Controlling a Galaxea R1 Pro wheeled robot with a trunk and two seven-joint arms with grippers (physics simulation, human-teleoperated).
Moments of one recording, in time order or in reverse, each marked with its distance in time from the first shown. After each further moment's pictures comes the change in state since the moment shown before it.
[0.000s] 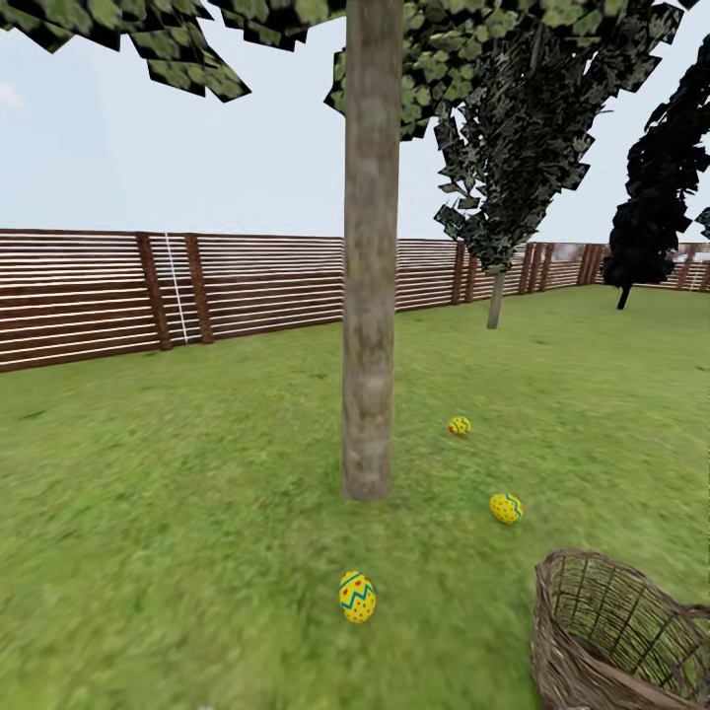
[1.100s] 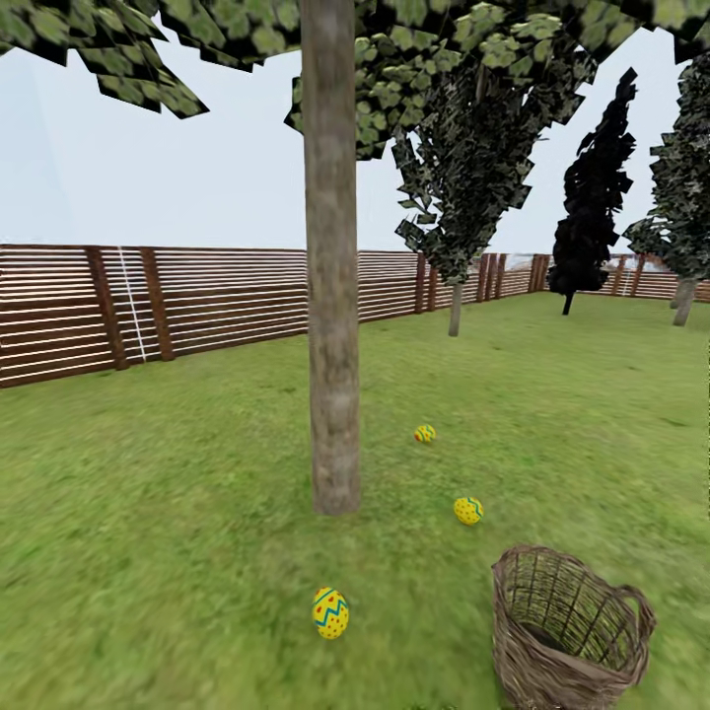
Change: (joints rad) left arm 0.012 0.001 0.000 0.002 0.007 0.000 0.002; right arm 0.000 0.028 0.000 0.043 0.000 -0.017 -0.014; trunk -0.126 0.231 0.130
